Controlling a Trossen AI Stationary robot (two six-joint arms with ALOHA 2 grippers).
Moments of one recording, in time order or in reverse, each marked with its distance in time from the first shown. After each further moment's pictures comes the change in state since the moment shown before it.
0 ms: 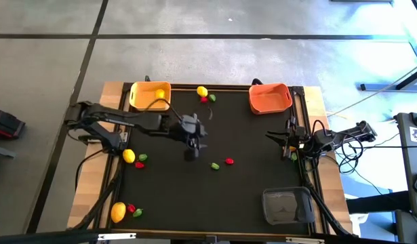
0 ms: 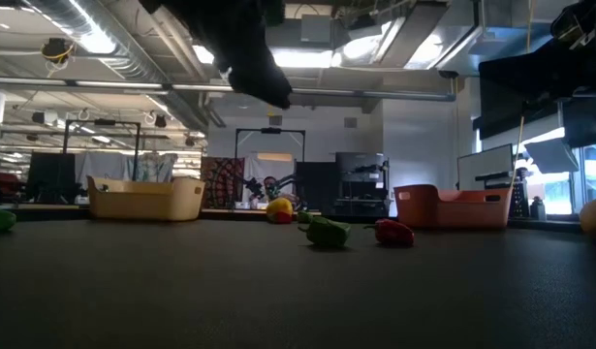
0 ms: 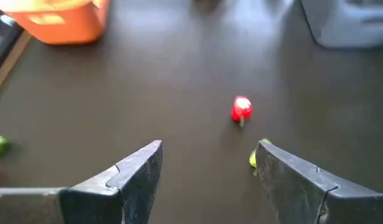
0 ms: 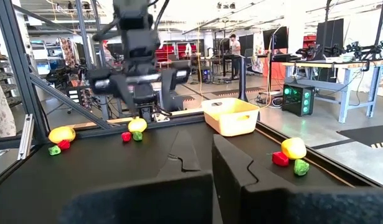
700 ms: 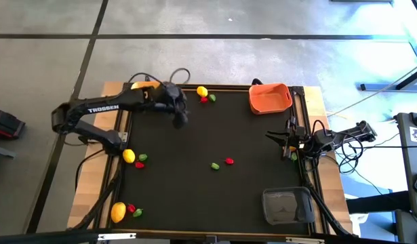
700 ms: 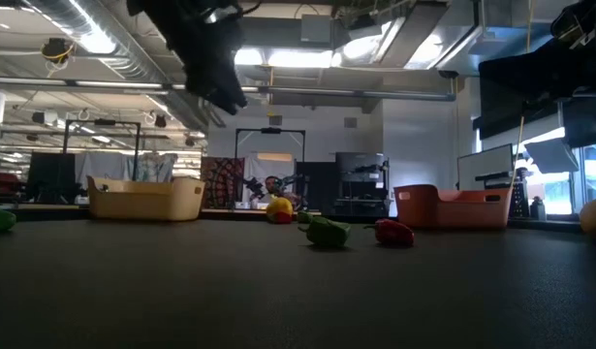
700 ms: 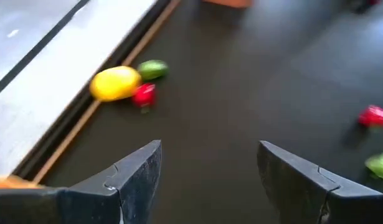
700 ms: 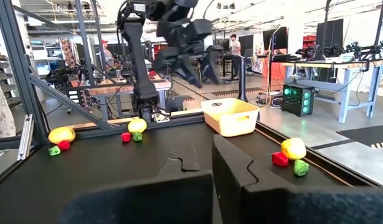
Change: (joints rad) left arm 0.350 -0.202 0.002 -0.271 -0.036 -0.033; right arm 0.000 0.000 0.000 0.001 0.000 0.000
